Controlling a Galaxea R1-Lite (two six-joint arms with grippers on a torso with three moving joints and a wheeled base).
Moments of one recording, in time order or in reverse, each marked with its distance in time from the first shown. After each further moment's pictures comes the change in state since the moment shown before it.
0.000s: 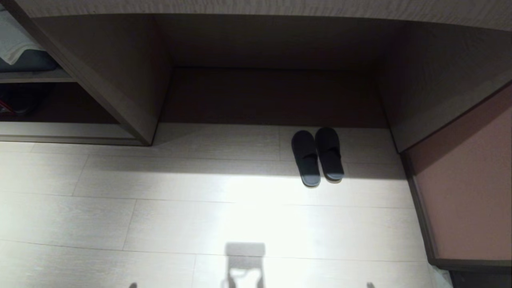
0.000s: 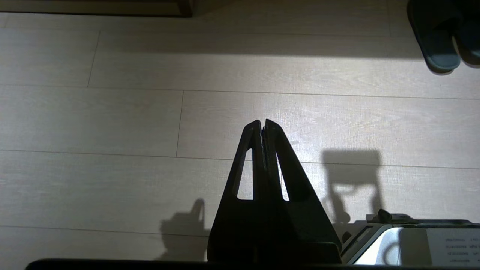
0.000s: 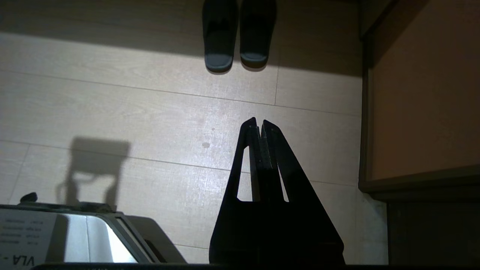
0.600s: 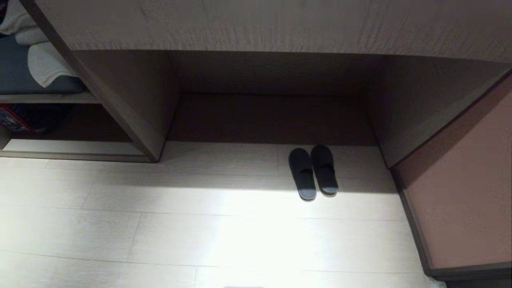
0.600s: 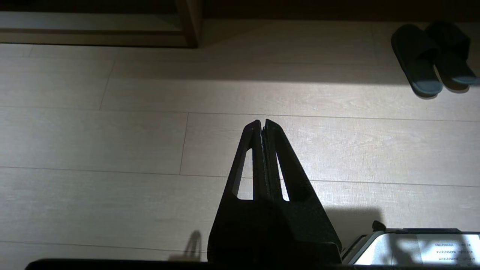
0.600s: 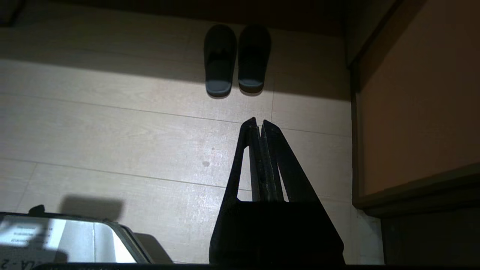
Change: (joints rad) left arm 0.000 0.000 0.000 0.000 0.000 0.000; right arm 0.000 0.000 0.000 -0.001 0.000 0.000
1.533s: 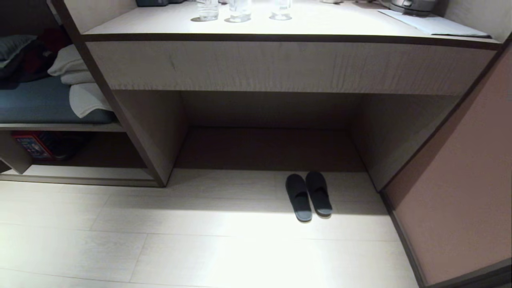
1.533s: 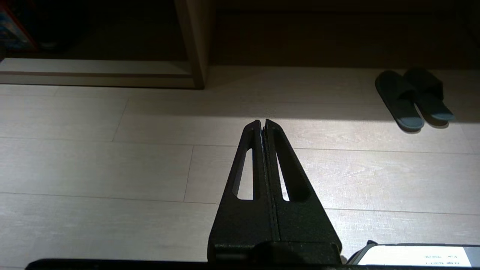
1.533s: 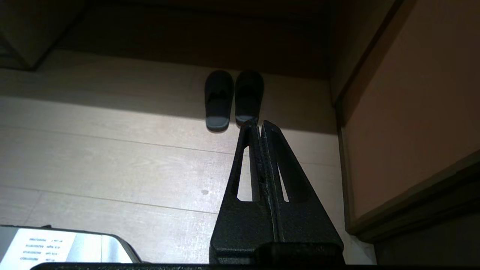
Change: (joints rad) left arm 0.000 0.000 0.000 0.000 0.001 0.000; right arm 0.000 0.000 0.000 0.001 0.000 0.000
